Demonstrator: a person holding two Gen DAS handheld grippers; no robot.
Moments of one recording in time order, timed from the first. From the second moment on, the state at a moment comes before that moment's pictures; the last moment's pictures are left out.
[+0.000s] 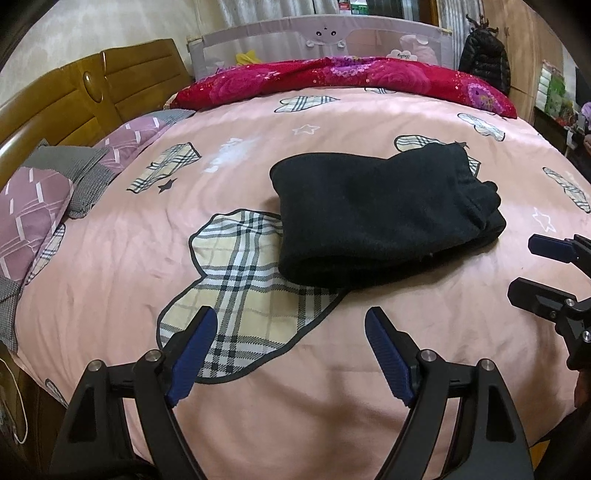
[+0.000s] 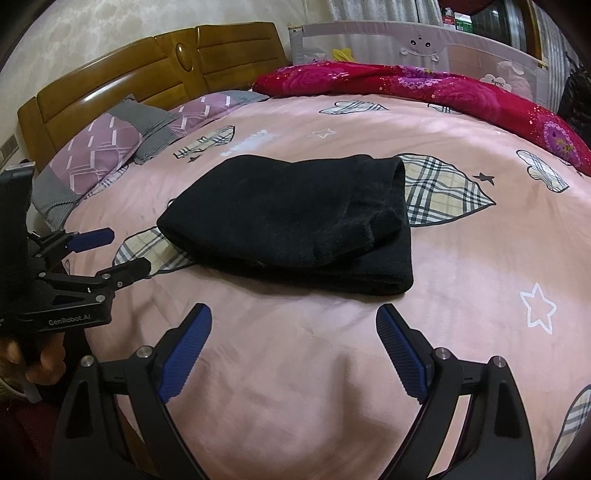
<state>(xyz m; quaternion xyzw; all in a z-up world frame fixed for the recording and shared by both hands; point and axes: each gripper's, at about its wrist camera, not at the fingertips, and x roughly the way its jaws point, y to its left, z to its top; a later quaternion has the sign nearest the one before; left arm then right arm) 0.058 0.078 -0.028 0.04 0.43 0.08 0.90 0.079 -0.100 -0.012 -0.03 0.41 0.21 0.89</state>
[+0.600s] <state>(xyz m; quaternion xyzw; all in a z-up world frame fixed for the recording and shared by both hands) 0.065 0.082 -0.035 0.04 0.43 0.09 0.90 0.084 -0.093 -0.019 -0.03 0.42 0.22 0.88</state>
